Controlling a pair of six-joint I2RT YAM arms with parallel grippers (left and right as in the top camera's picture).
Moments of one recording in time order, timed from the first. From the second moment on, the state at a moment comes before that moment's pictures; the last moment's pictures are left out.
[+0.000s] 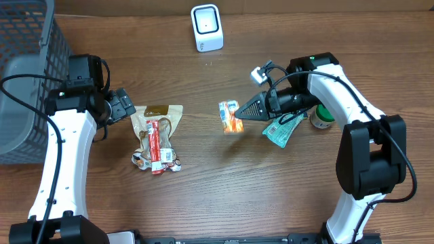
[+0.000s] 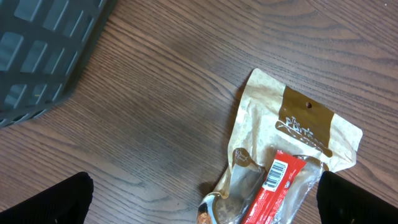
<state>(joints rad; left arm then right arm) 0.10 1.51 1.29 -1.02 -0.15 -0.41 0.19 2.00 1.52 -1.47 -1.40 -0.70</state>
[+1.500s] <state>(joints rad) 0.10 1.51 1.29 -1.02 -0.15 -0.41 0.39 2.00 1.53 -1.03 -0.50 0.28</state>
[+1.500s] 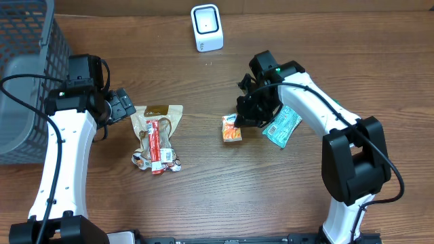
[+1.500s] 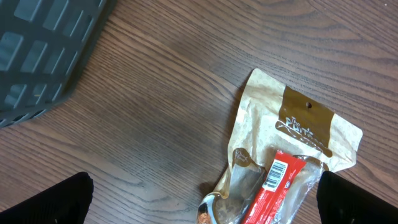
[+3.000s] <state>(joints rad) 0.10 1.51 1.29 -1.02 -0.15 -0.41 0.46 2.19 2.32 -0.54 0.13 -0.45</state>
